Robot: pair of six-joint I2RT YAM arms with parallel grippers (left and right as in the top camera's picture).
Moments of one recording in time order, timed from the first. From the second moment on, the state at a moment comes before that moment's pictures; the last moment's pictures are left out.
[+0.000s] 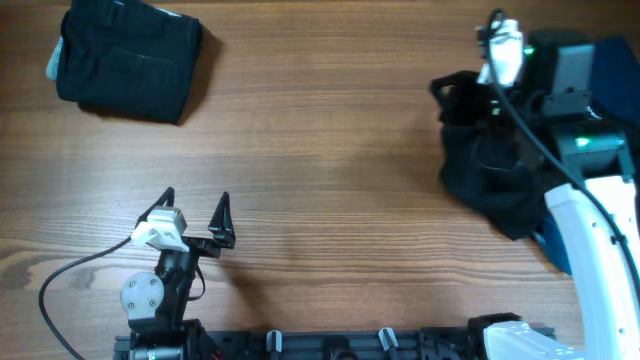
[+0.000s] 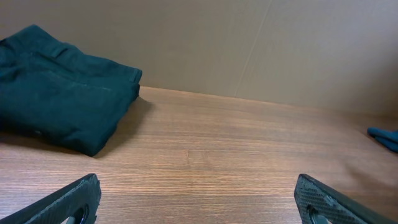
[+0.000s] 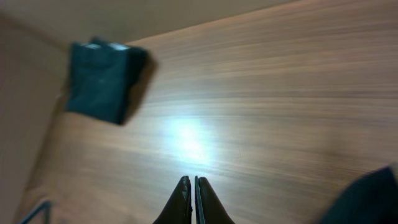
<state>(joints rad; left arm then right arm) 0.09 0.01 0.01 -0.05 0.26 -0.20 0.15 1.33 1.42 -0.79 -0.40 0.34</state>
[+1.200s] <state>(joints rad) 0.09 0.01 0.01 -0.05 0.26 -0.20 0.36 1.80 1.43 -1.11 0.19 0.73</state>
